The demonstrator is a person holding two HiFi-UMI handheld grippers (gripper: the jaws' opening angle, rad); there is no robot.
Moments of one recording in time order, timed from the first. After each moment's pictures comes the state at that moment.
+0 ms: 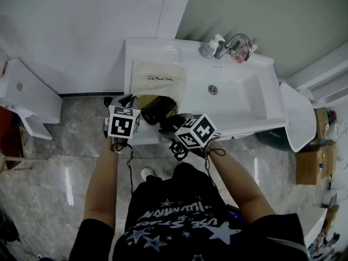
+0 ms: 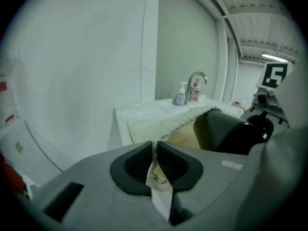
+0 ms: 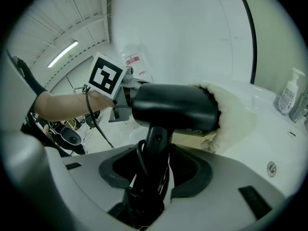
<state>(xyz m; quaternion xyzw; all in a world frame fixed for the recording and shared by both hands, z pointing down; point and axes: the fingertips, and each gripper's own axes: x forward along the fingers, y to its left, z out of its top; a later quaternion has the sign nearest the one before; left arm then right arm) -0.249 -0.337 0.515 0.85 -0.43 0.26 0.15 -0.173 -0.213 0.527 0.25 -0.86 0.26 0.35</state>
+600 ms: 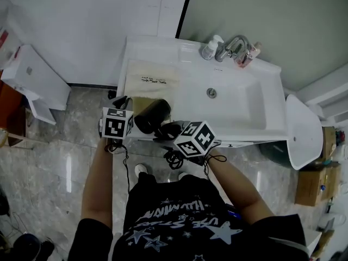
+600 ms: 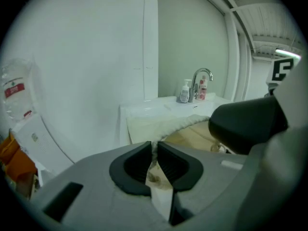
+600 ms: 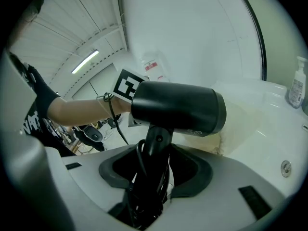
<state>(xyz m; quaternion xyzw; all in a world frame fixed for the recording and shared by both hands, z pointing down) -0.225 -0.299 0.514 0.81 -0.50 0.27 0.16 -0.135 -0.155 0.503 0.14 -0.90 0.26 0.30</state>
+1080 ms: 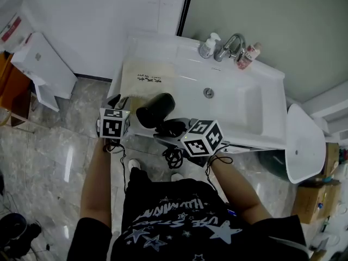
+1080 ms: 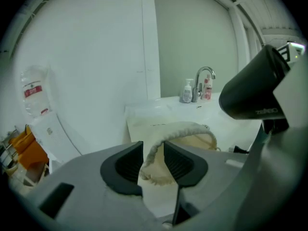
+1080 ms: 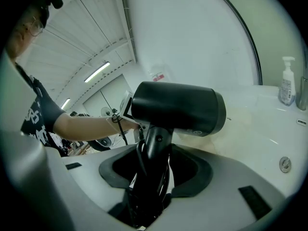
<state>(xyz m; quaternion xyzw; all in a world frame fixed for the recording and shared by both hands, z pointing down) -0.197 -0.254 0.515 0.77 -0.57 0.26 0.16 -0.071 -0.128 0.465 0.11 -0.93 0.26 0.23</state>
